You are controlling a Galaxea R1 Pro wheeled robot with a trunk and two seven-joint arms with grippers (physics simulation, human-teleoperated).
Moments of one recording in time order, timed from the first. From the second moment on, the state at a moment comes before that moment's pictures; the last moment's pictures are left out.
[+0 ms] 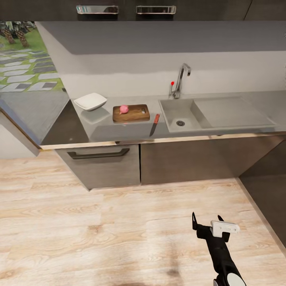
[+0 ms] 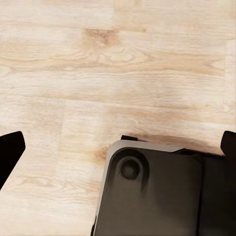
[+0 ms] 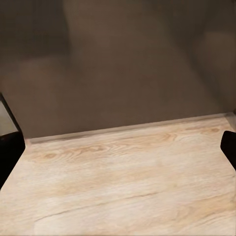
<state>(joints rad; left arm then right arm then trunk) 0.15 0.04 -0.30 -0.62 0.32 -0.60 0.25 0.05 0.06 -0.01 -1.63 0.08 0.03 -0.17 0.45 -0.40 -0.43</state>
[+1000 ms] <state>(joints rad) 0.15 0.04 -0.29 -0.58 0.32 -0.60 0.25 0.05 0.06 0.00 -1.63 0.08 0.03 -0.16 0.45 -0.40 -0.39</state>
